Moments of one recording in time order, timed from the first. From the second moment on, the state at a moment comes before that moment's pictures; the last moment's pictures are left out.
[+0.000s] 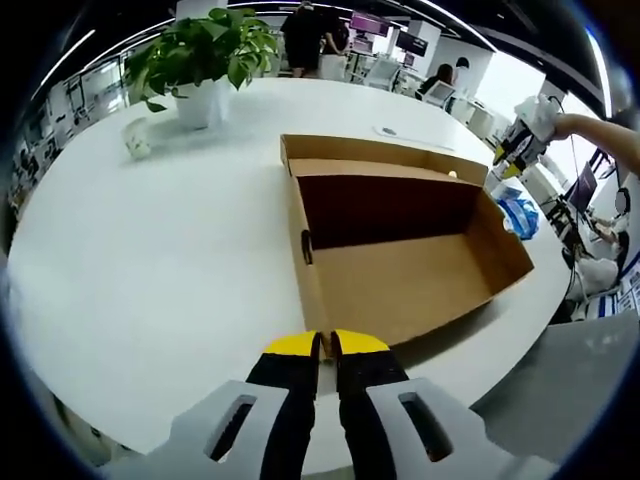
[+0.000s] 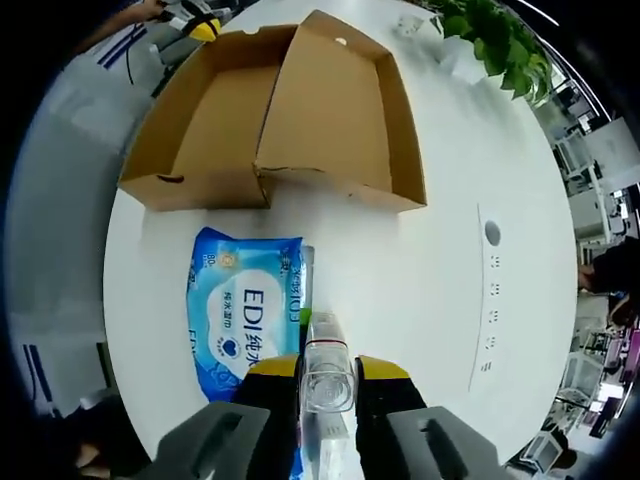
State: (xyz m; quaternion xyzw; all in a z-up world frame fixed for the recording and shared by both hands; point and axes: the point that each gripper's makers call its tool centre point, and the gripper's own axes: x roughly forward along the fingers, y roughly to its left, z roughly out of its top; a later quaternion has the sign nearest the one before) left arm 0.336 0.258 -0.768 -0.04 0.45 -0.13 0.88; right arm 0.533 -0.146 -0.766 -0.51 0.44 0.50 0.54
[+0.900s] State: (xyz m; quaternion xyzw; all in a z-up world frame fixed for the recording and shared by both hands) left arm 0.337 0.258 -0.768 -0.04 0.46 -0.13 0.88; right arm 0.547 -0.144 -0.757 -0.52 0.42 0.49 0.56
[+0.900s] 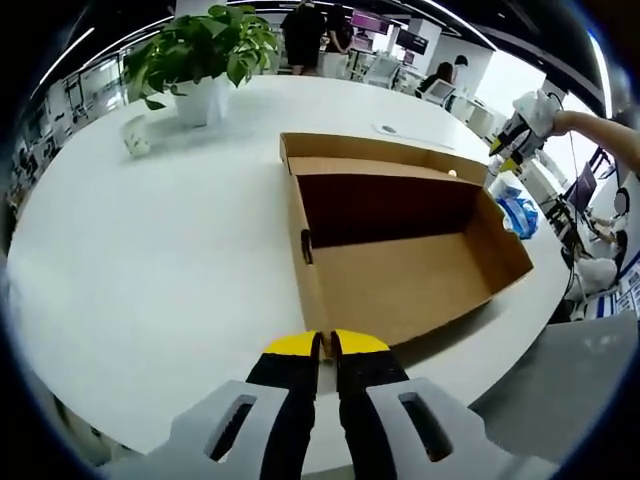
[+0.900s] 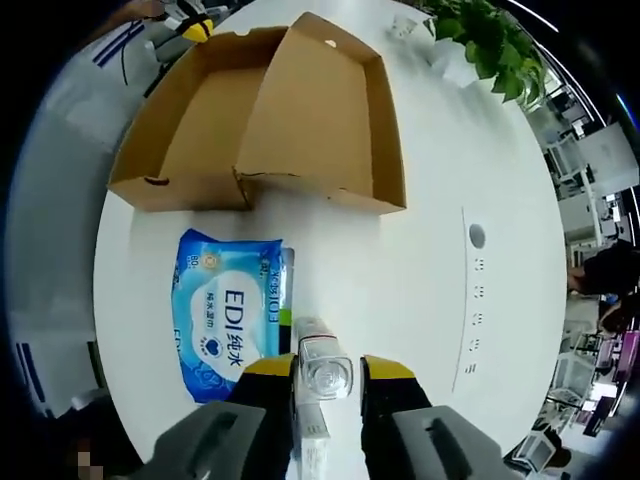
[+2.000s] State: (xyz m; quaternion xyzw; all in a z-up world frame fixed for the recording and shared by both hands) left arm 0.337 0.258 -0.769 -0.04 0.47 -0.12 0.88; right arm 0.579 -0.060 -0.744 -0.27 0.43 0.41 0.76
